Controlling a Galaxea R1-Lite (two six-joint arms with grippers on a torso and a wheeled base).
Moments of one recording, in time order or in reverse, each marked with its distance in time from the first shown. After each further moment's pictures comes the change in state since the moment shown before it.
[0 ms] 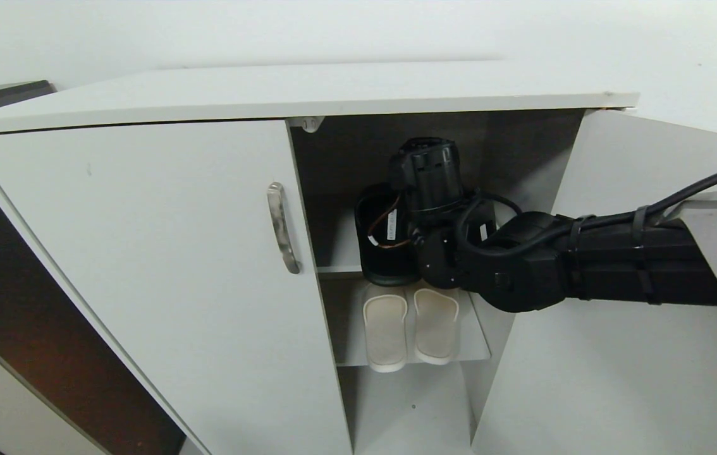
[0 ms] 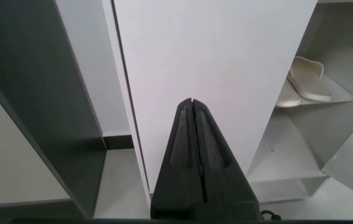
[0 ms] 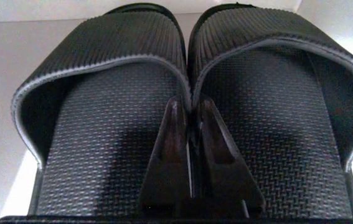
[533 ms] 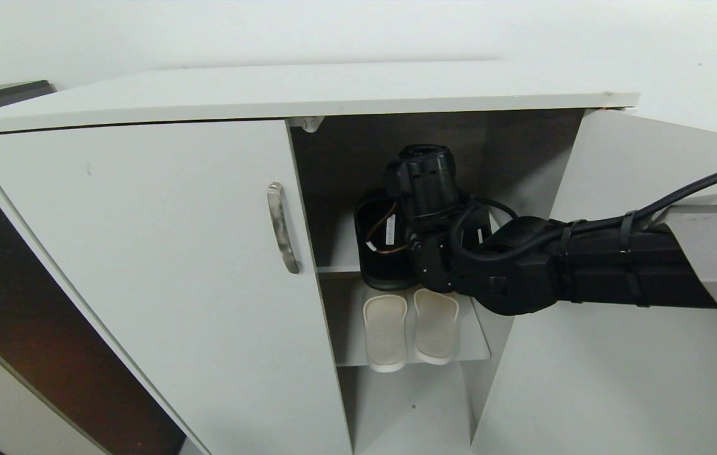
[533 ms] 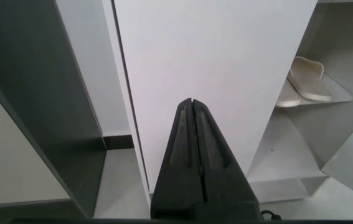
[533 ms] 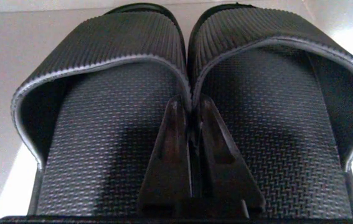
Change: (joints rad) left arm 0.000 0.000 0.000 0.000 0.000 0.000; right arm 0.000 0.014 0.000 0.004 0.000 0.007
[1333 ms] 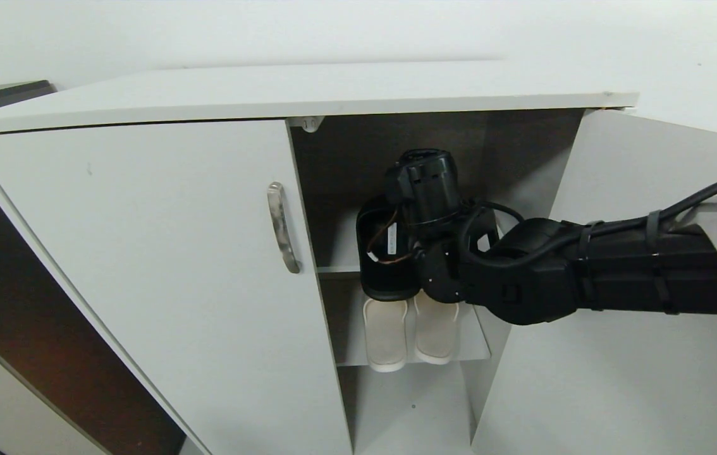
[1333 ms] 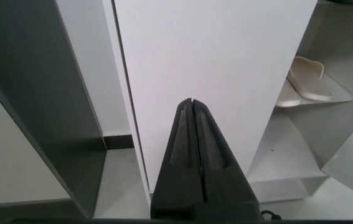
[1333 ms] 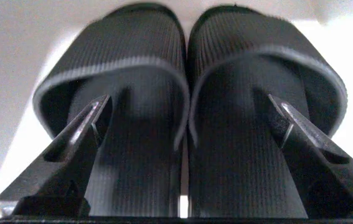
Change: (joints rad) left arm 0.001 0.000 0.000 0.000 0.000 0.000; right arm 0.030 -0.052 0.068 0.037 -0.008 0.003
